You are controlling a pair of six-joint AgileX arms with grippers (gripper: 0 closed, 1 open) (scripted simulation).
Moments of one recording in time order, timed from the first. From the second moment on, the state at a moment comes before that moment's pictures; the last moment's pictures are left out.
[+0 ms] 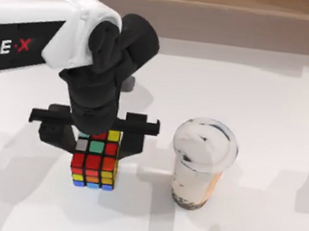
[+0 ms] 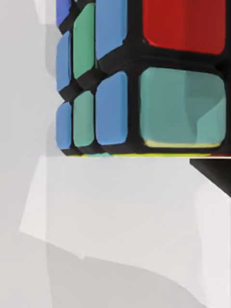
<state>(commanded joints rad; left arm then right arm) -0.62 1.81 1.32 -1.07 -0.01 -0.60 0.00 0.00 0.00 0.00 0.00 0.00</state>
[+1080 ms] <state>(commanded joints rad) -0.62 1.81 1.30 -1.00 -0.02 -0.60 0.00 0.00 0.00 0.00 0.00 0.00</state>
